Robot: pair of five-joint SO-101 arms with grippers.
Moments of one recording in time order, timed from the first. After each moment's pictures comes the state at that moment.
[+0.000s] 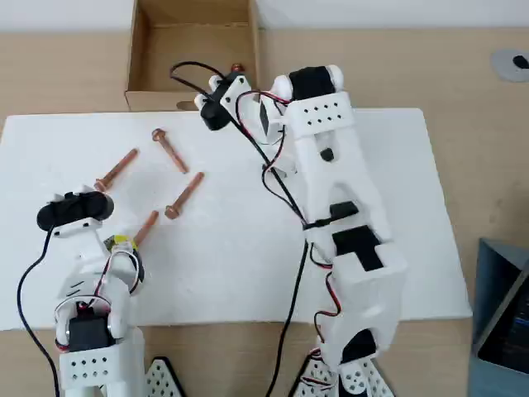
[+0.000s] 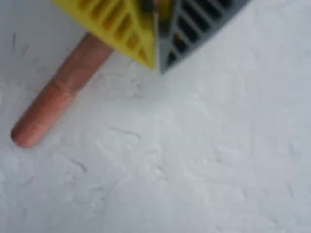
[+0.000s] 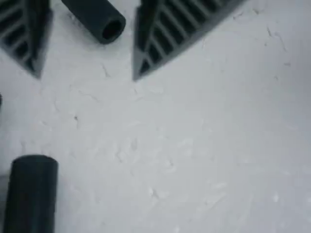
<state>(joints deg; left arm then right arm) -12.0 -104.1 94.9 59.6 -1.1 -20.0 23.3 -30.4 101.1 37.1</state>
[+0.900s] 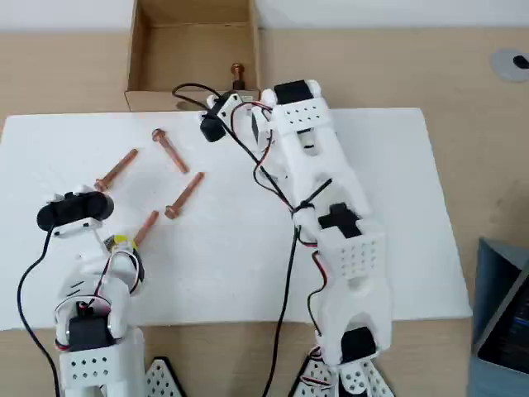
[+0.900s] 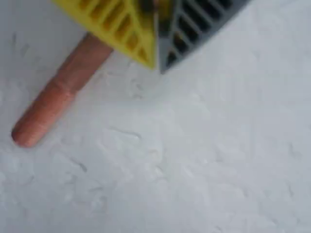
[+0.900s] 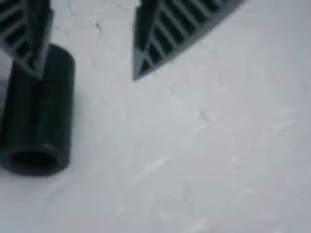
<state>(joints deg) -12.0 -104.1 94.9 59.6 -1.1 -19.9 38.2 -30.5 90.5 38.0</state>
